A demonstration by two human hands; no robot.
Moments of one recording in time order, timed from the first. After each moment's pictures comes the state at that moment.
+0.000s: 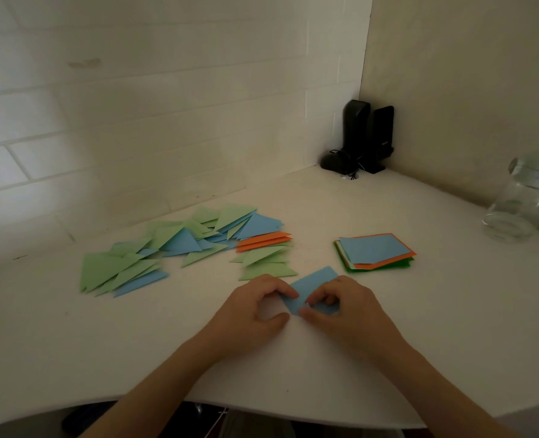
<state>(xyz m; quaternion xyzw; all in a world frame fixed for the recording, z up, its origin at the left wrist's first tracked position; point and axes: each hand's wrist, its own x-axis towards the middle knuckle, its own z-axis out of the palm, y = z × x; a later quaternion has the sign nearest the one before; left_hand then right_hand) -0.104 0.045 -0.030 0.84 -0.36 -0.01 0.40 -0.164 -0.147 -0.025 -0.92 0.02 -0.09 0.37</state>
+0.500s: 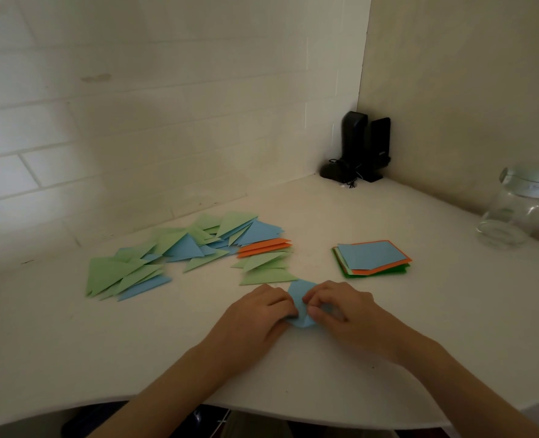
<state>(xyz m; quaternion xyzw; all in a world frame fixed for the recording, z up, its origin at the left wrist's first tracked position) -0.112 0.043 -0.034 0.85 -0.47 0.13 0.19 -0.161 -0.159 -0.012 -0.96 -0.07 0.02 0.28</state>
